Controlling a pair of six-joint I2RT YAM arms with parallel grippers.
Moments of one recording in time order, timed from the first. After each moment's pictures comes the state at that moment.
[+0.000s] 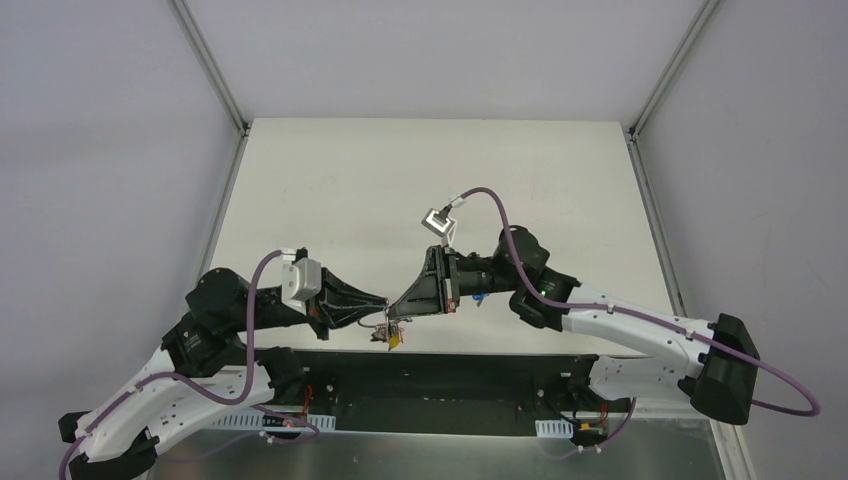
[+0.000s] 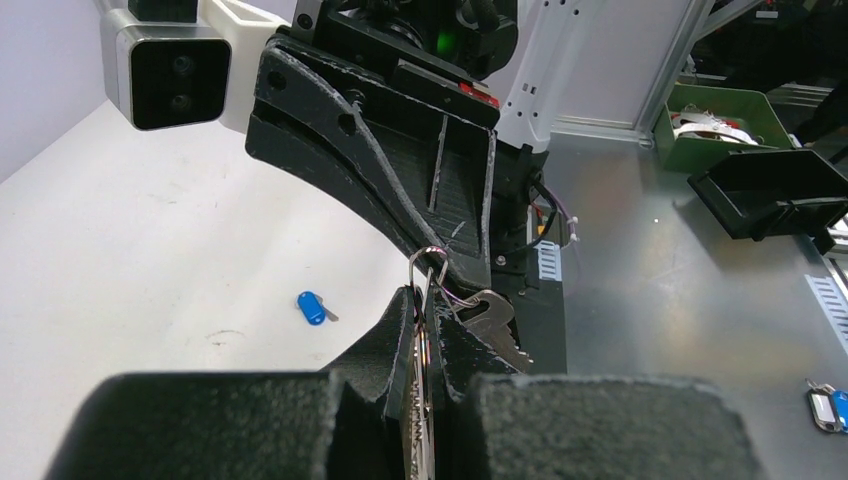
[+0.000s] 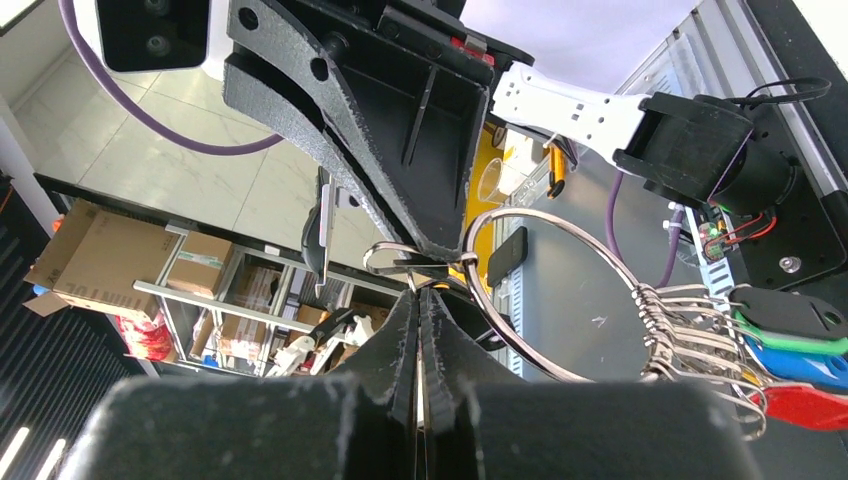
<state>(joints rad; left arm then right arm) -0.94 0.42 0.82 -0.29 0.47 -0.08 1.08 1.14 0.84 0.41 -0.66 1.23</state>
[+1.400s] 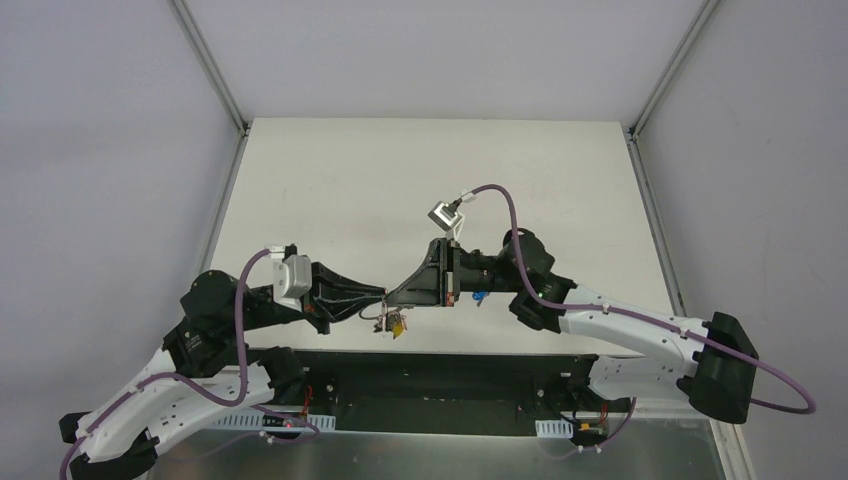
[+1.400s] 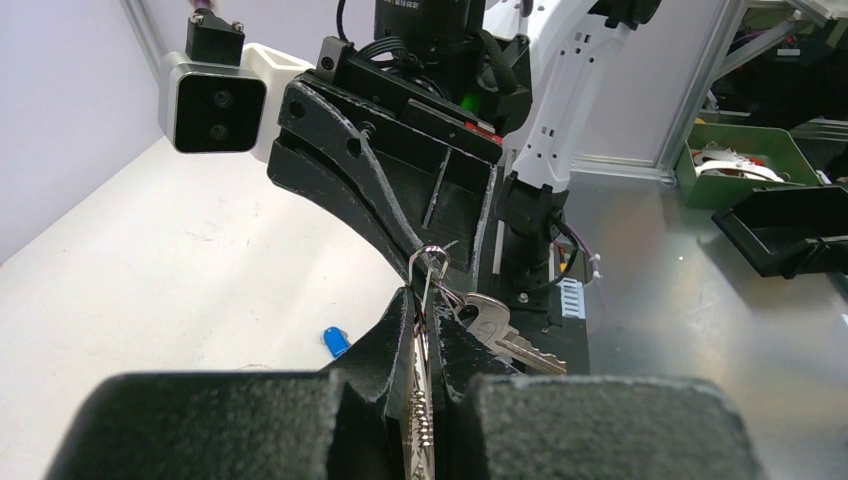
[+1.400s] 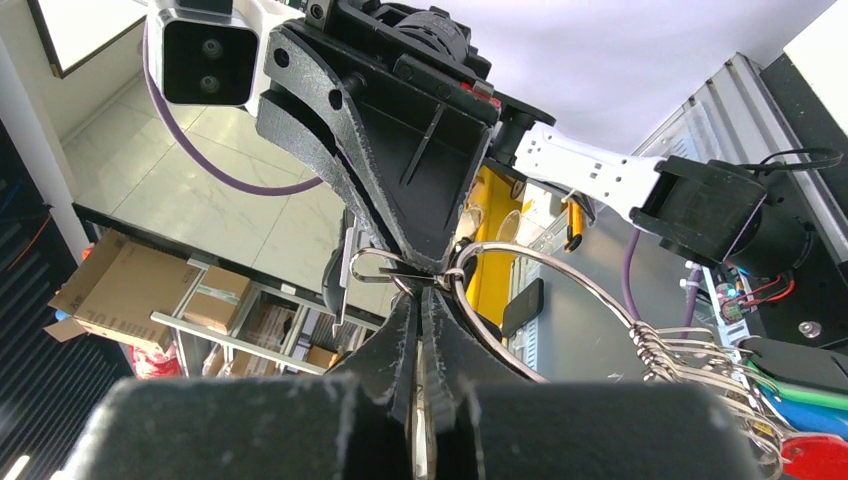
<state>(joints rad) -0.94 0.41 0.80 -0.20 0.43 -0.07 1.08 1.15 0.79 0.60 -0.58 1.31</state>
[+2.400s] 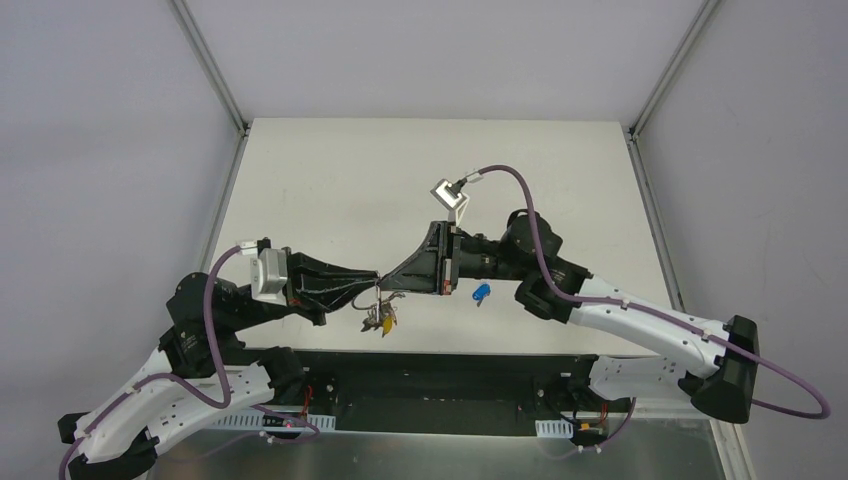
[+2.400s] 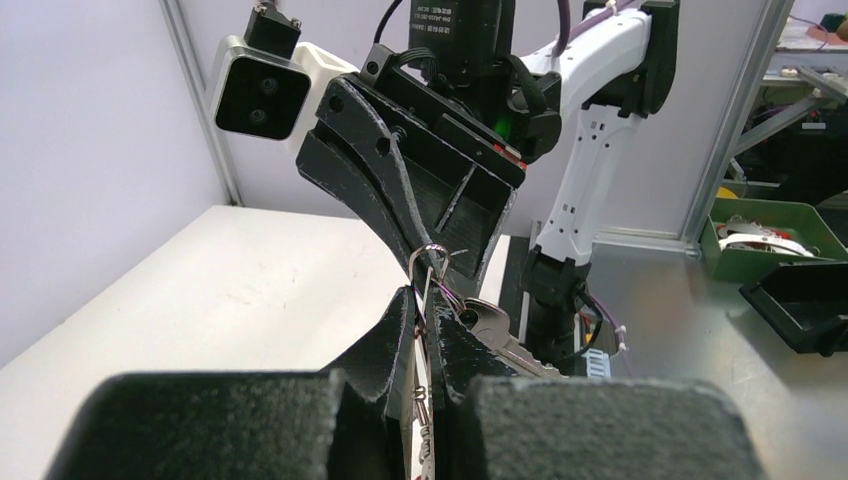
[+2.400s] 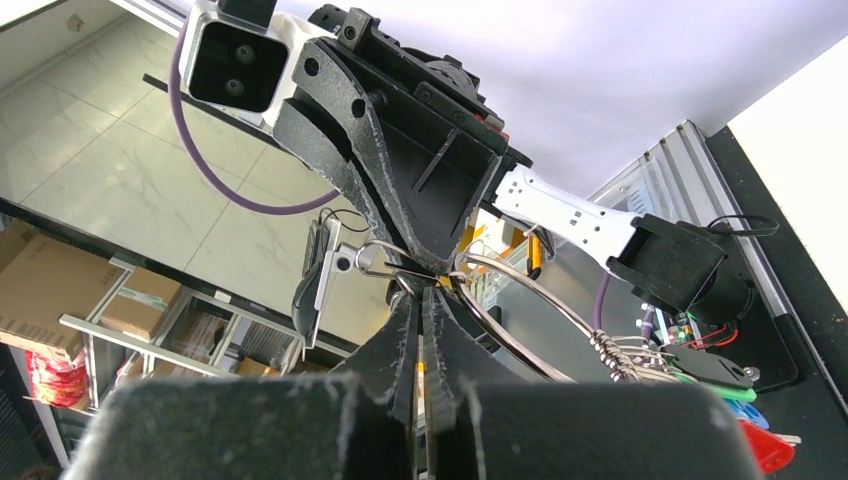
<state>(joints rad) -0.94 0.42 0.82 -0.11 0.36 -0.07 1.10 1.14 1.00 0.35 -0.52 1.13</state>
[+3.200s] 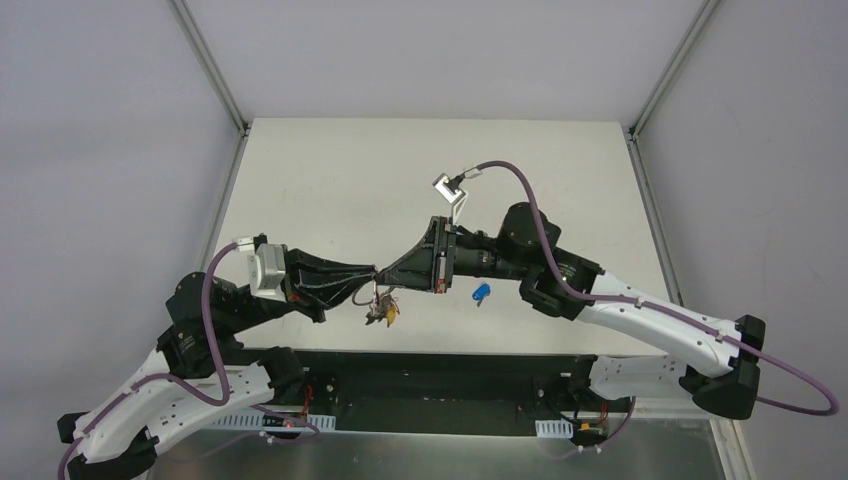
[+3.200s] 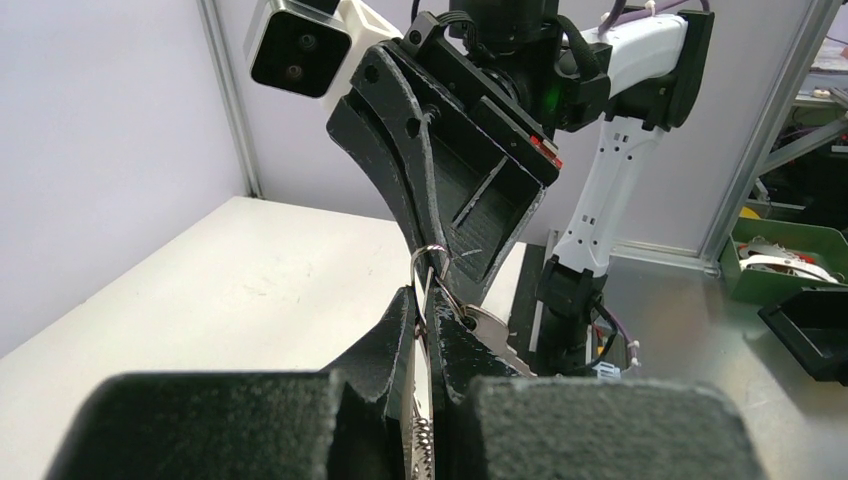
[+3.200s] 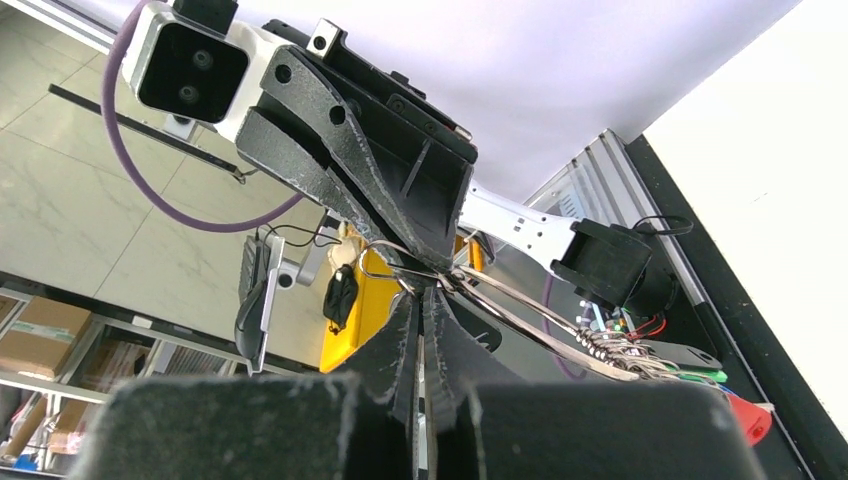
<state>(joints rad) -0.94 0.42 0.83 -0.14 0.26 -0.07 1.15 1.14 1.14 0.09 -0.41 0.98</state>
